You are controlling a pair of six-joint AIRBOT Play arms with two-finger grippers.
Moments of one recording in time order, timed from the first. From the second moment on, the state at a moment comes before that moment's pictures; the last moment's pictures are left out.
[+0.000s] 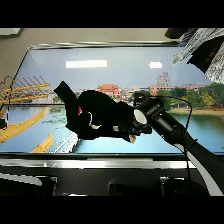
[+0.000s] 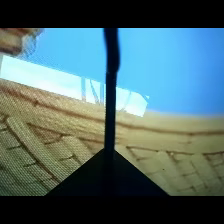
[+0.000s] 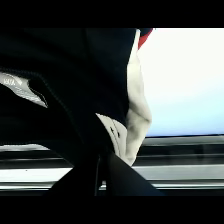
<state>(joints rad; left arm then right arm) 0.88 -1.84 1.49 1.36 -1.08 -0.80 0.68 -1.22 1.18 -1.56 1.39 2.35</state>
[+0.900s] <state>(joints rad) 0.53 -1.45 1.73 1.34 -1.03 -0.91 0.59 -1.22 1.22 -1.83 1.40 2.37</state>
